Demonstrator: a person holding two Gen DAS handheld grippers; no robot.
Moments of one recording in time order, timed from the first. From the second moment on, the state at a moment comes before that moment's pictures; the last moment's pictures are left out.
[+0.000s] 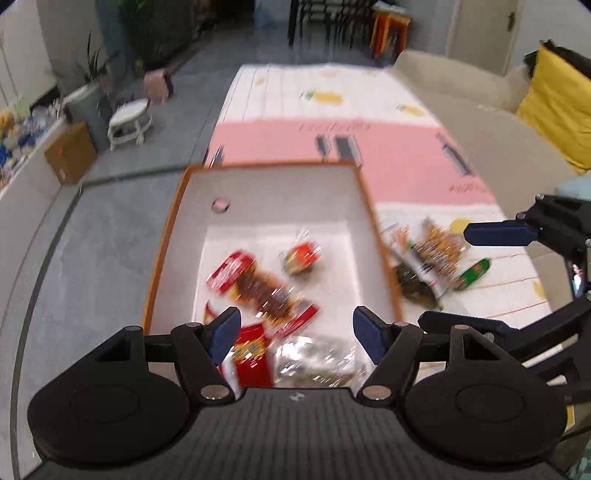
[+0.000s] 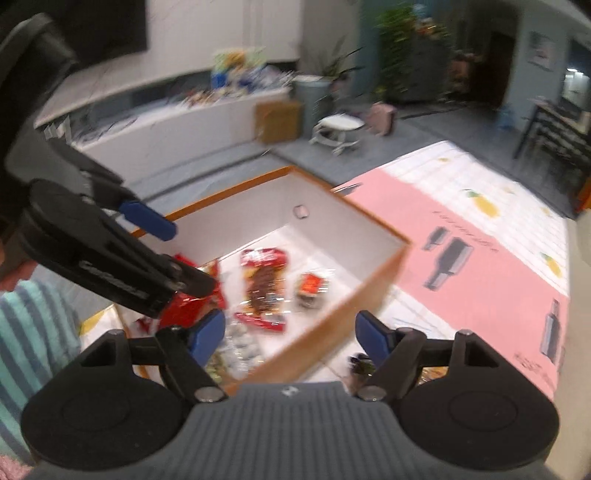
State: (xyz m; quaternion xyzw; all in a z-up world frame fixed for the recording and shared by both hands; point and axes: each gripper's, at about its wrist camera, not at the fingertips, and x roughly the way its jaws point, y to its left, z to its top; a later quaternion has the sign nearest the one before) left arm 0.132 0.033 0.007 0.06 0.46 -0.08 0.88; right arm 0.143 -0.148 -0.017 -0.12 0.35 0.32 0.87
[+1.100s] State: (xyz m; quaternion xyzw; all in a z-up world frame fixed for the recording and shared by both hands) left arm 0.140 -0.109 -0.065 0.13 0.47 -0.18 0.85; right arm 0.141 -0.293 -0.140 0.00 0.39 0.11 0.91
